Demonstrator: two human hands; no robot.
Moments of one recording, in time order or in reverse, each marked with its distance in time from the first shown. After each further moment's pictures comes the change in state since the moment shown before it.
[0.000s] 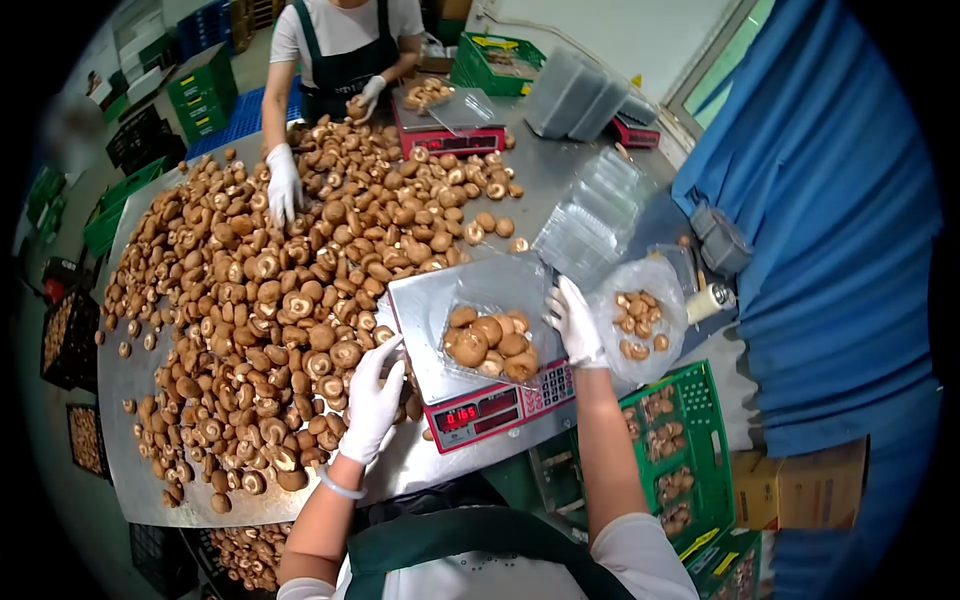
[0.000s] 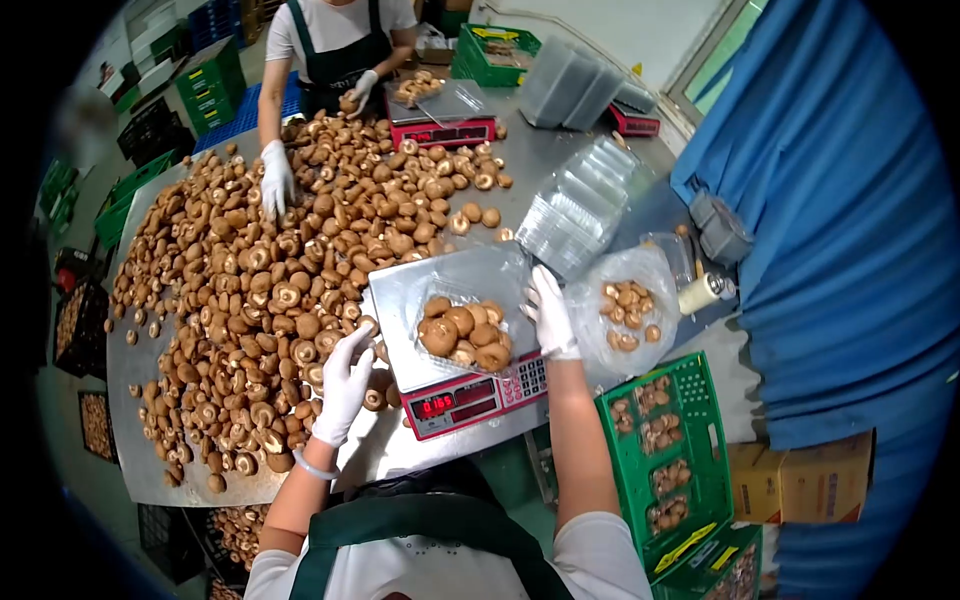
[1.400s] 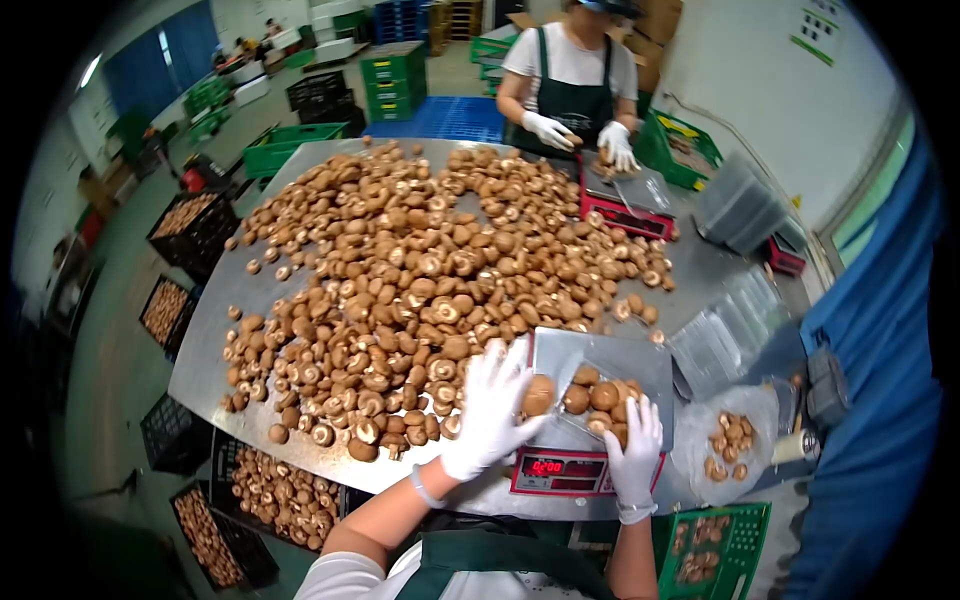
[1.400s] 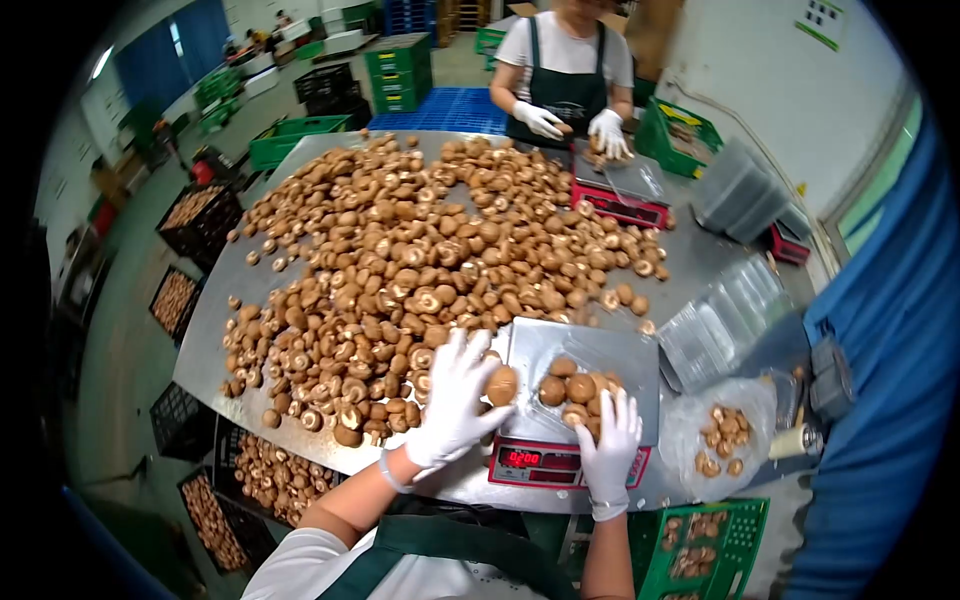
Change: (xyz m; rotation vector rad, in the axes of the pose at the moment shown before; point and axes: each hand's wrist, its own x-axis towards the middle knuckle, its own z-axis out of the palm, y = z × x) left_hand -0.001 0.049 -0.007 0.604 0.126 0.278; right_hand -0.101 0.007 0.048 -1.241 -0.127 -0.856
